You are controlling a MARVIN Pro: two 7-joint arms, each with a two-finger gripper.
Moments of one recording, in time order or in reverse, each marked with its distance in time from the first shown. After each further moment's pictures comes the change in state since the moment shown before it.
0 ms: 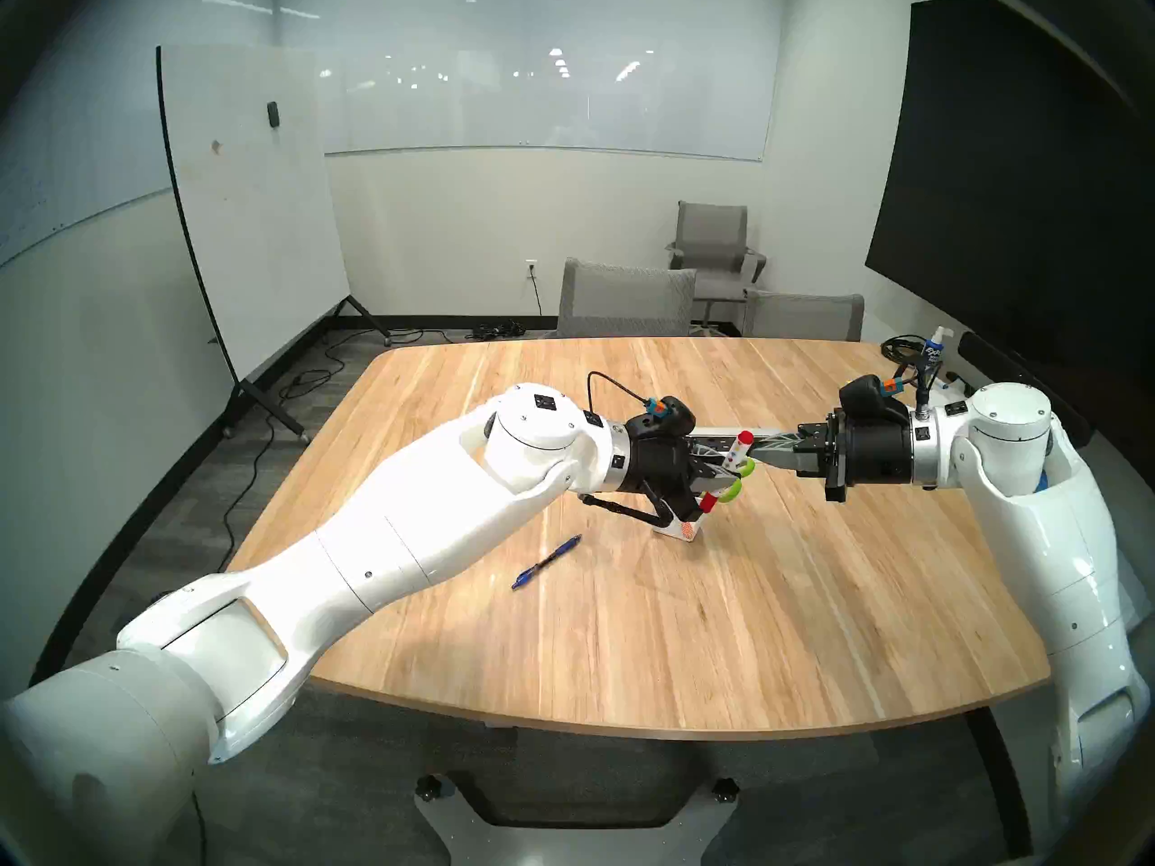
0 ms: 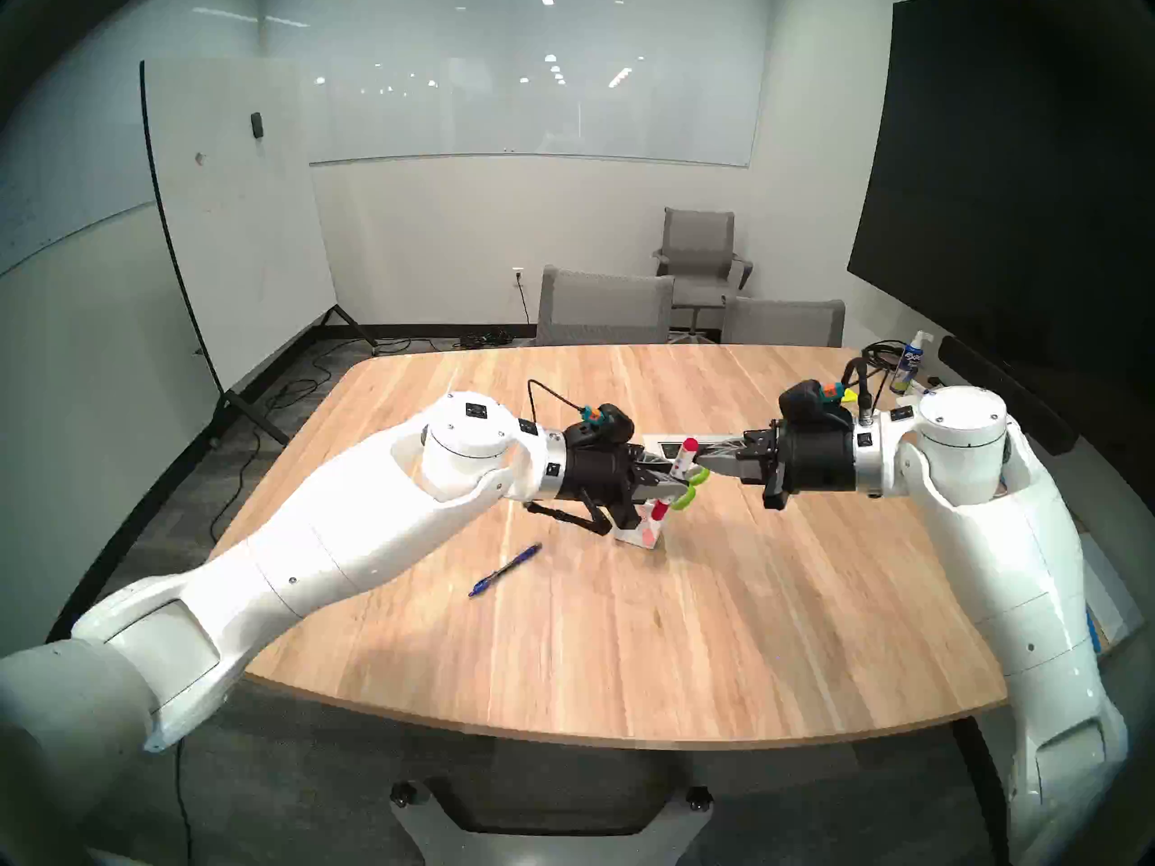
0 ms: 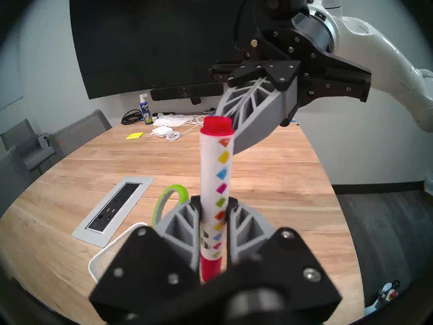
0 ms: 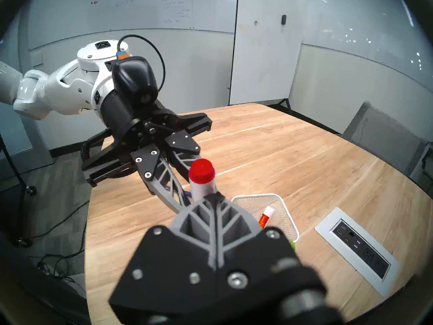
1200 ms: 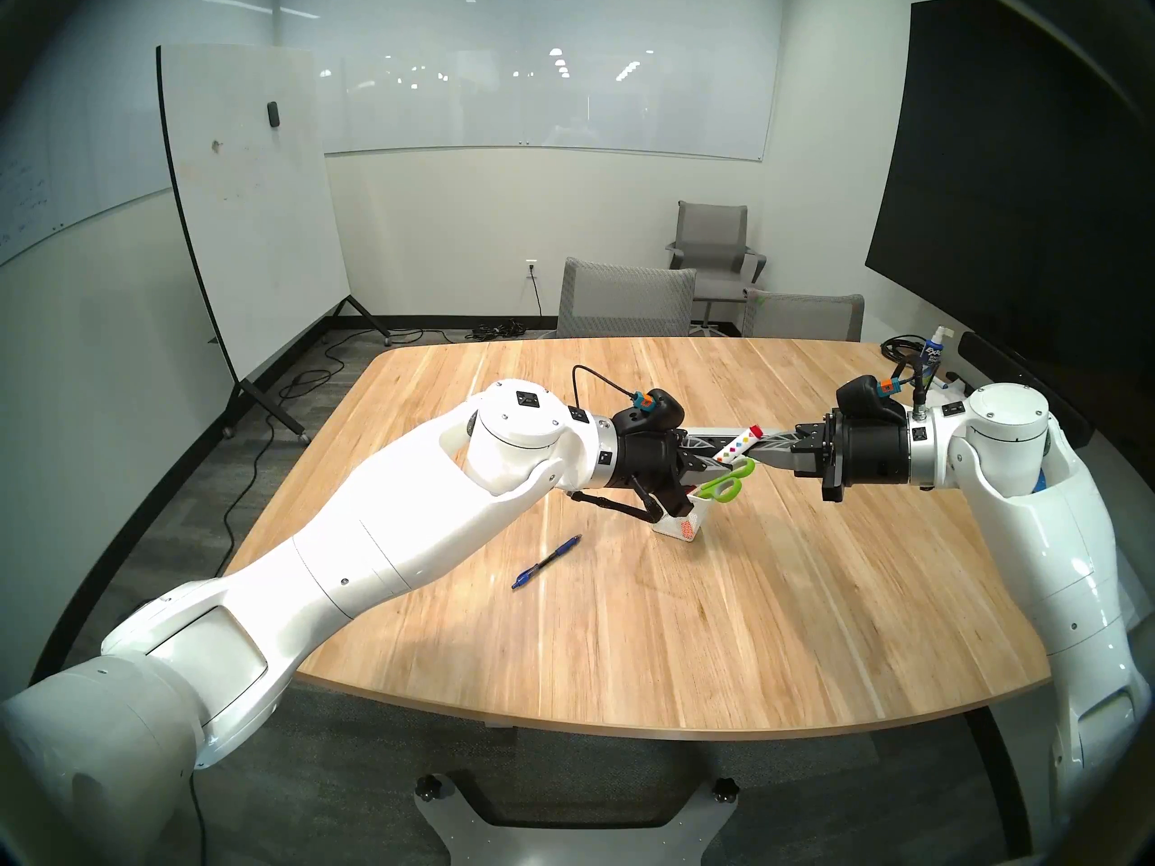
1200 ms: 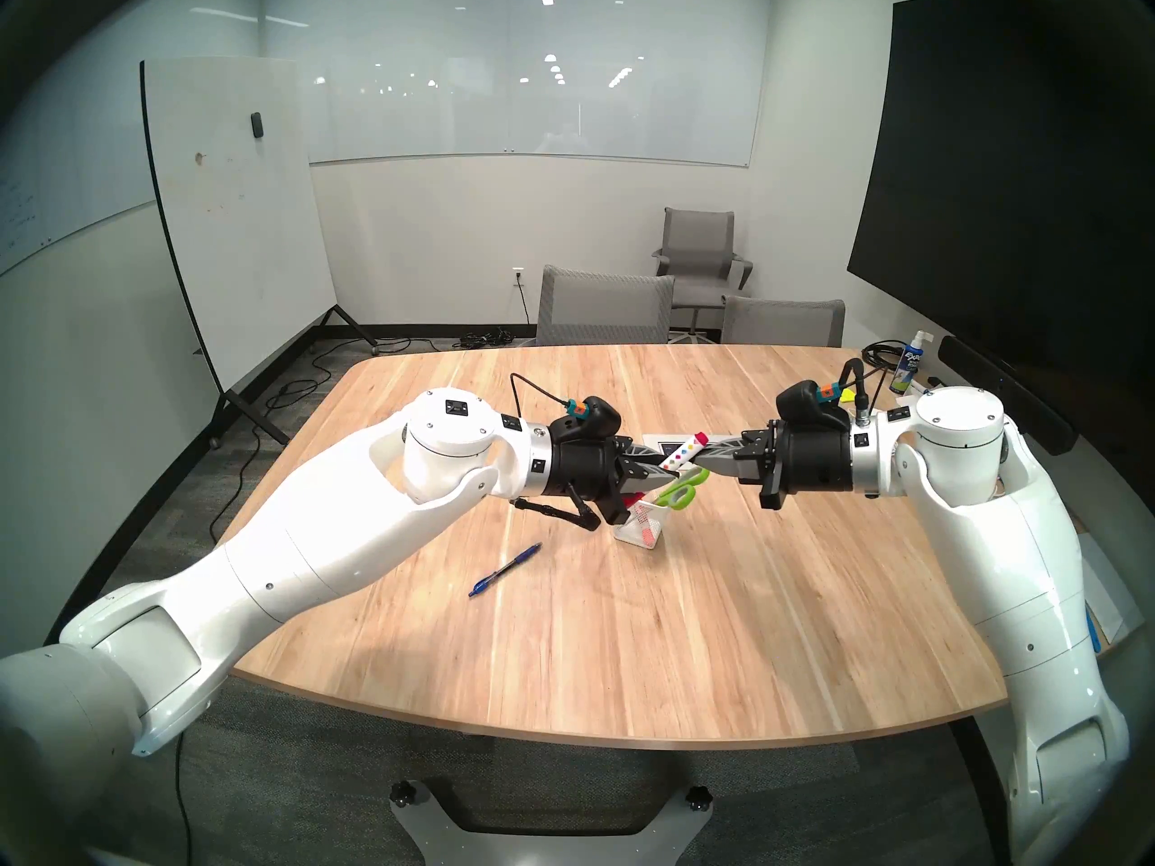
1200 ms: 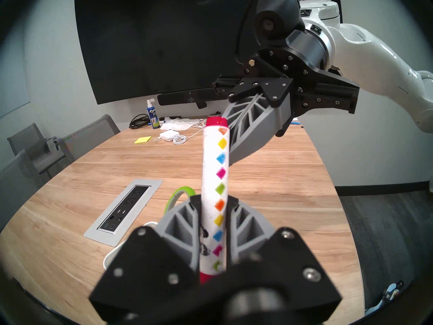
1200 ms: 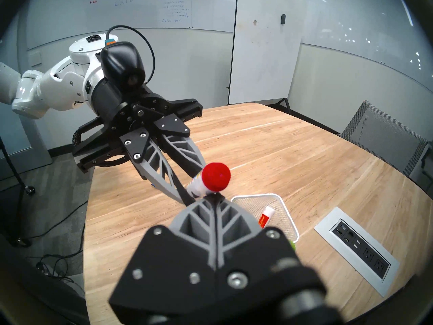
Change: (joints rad) left arm 0.025 0.043 -0.028 -0.068 -0.001 0.012 0.018; right arm 0.001 0.005 -0.012 -0.004 0.008 -0.001 -0.014
